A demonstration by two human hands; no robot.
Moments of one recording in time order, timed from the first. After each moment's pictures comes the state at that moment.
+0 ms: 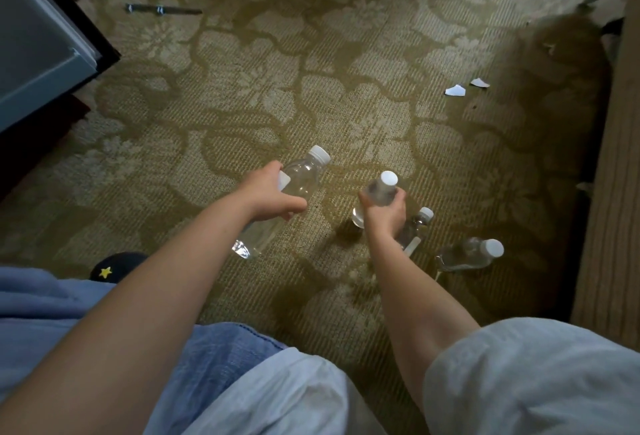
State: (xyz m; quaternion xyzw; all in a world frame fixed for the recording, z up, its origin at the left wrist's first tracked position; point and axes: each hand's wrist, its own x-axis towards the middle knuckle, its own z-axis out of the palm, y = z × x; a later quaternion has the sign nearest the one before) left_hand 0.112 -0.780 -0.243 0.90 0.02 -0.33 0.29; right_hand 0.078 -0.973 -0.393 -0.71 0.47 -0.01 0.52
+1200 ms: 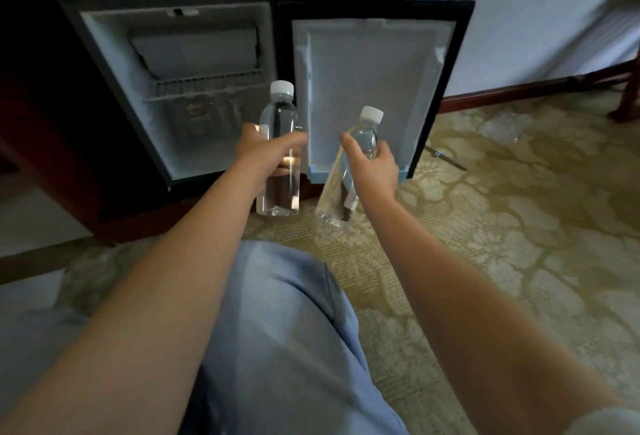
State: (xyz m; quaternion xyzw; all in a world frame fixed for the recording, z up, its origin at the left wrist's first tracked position) left_hand 0.058 -0.378 -0.082 0.66 0.37 0.21 0.62; right_hand 0.161 -0.504 -0.132 -0.79 -0.10 0.10 0.60
